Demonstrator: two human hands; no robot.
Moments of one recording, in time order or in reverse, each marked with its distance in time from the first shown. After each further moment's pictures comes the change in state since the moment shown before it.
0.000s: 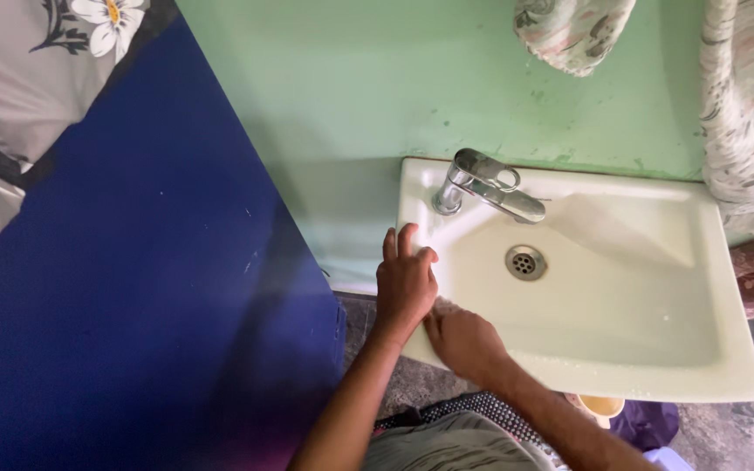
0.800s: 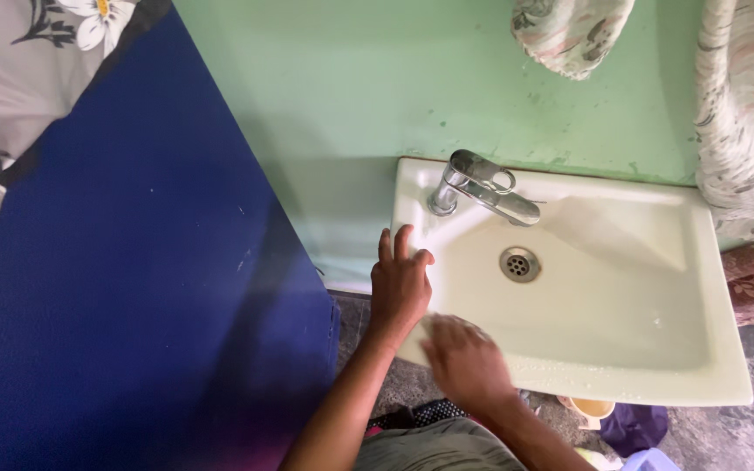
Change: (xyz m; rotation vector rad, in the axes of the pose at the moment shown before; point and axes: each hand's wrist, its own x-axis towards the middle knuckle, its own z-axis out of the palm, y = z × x) left_hand -0.002 0.003 -0.001 0.068 -0.053 -0.009; right_hand -0.030 0.002 0.022 -0.077 0.390 -0.193
